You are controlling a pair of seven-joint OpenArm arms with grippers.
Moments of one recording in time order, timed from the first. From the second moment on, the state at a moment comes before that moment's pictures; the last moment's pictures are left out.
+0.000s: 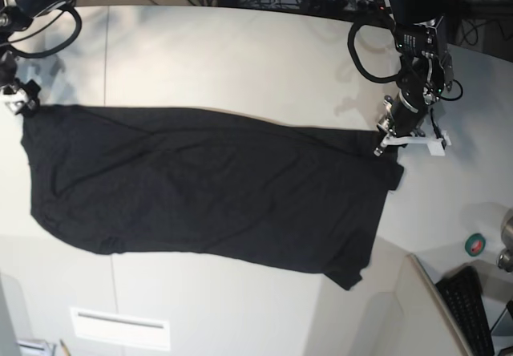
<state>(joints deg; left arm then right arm) 2.0 -7.9 -24.4 61.8 -40.5 -7.8 25.6 1.2 2.4 66.6 70.0 12.9 34.7 -49.5</state>
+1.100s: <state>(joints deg) 4.0 -8.7 -24.5 65.9 -40.4 -7.4 26.5 6.0 5.2 66.8 55.0 14.3 31.0 -44.8</state>
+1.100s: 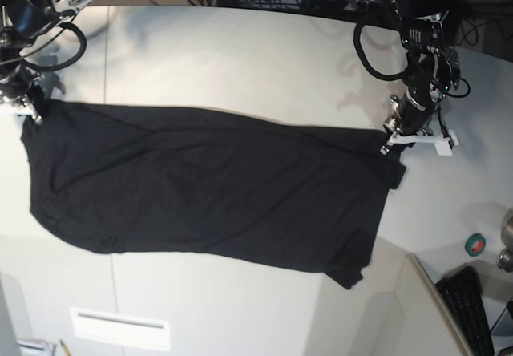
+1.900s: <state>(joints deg) -6.1 -8.7 -24.2 85.1 -40.3 0.7 44.8 12.9 8.3 59.5 77.9 12.8 20.0 -68.9</state>
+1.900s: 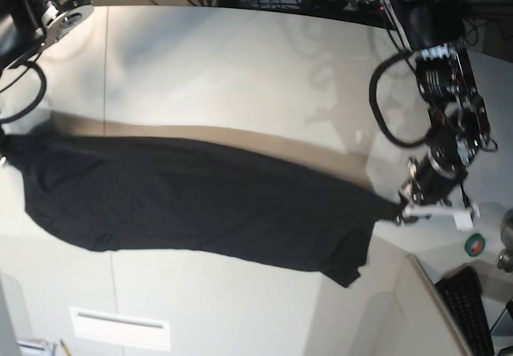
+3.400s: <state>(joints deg) -16.5 -9.9 -24.2 93.6 -40.2 0.3 56.5 20.0 16.7 44.8 83.4 13.3 14.6 -70.4</state>
